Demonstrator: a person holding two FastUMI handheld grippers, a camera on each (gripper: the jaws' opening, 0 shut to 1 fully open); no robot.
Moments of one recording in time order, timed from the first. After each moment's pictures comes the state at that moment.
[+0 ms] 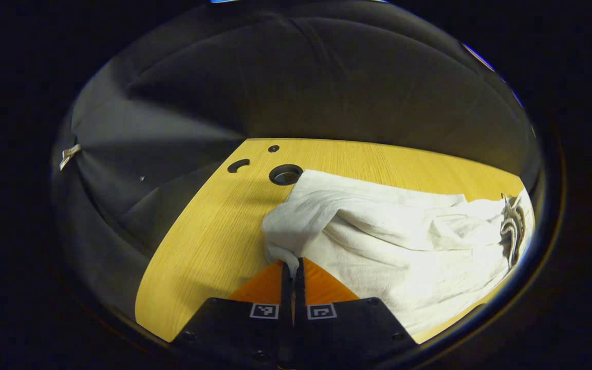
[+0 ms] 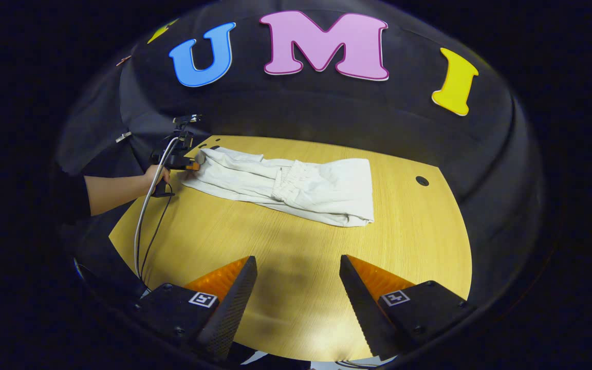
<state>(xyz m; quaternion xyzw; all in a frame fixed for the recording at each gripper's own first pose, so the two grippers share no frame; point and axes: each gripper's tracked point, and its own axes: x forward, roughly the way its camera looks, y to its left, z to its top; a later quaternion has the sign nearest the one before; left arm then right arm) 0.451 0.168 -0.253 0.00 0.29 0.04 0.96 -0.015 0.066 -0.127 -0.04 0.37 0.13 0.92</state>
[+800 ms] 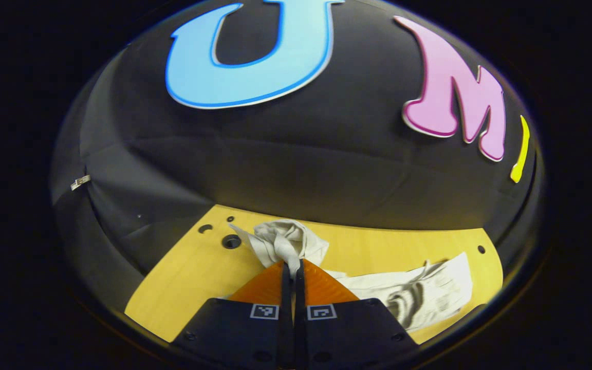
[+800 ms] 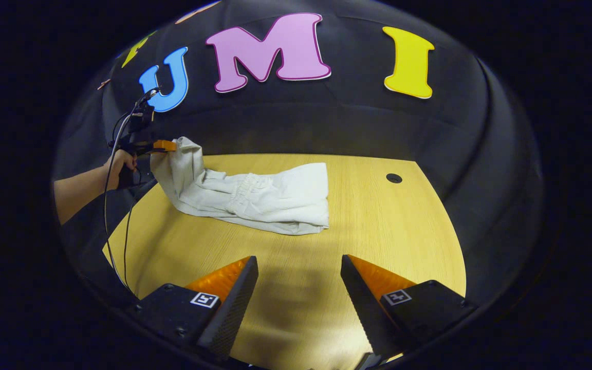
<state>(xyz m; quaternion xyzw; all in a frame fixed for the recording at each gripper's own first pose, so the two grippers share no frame) 0.419 -0.011 -0.079 -0.03 0.16 -0.02 0.99 0.016 -0.036 -0.134 0.02 0.32 0.11 0.94</state>
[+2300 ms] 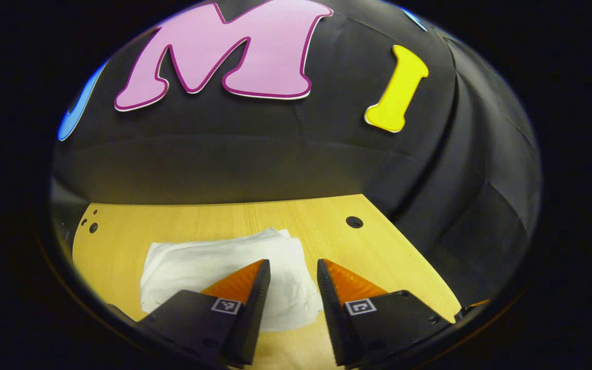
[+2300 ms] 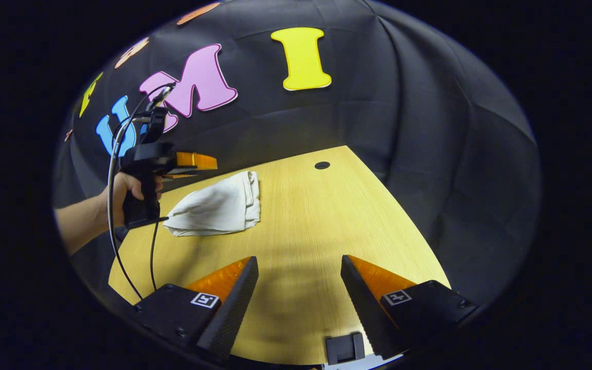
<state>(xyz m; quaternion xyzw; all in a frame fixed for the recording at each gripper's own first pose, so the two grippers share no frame) 0.290 -0.358 -0.113 0.02 0.20 -0.26 0.94 -0.042 -0.176 -0.139 0.12 0.28 -0.02 0.95</state>
